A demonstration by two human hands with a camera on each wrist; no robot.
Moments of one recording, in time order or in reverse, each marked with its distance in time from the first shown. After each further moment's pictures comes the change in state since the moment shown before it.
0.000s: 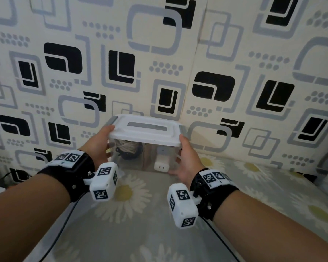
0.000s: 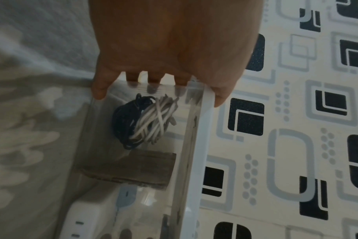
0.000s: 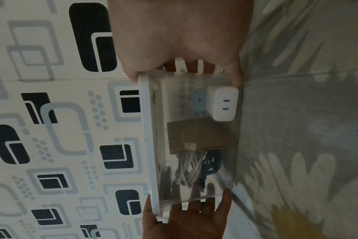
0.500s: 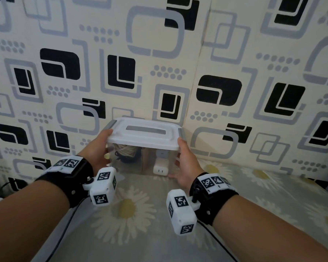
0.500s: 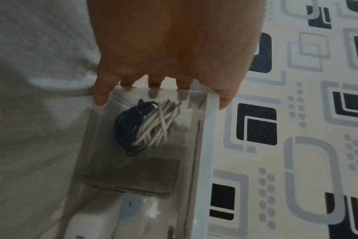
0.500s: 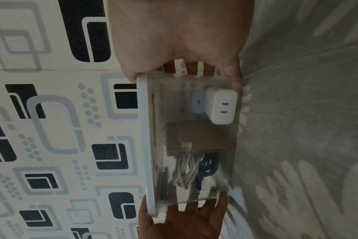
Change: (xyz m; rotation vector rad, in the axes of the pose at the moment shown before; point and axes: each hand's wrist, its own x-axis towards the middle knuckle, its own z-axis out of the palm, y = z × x) left_hand 0.023 0.012 -0.004 0.021 0.004 0.032; right_hand 0.039 0.002 0.012 -0.060 -0.024 -0.032
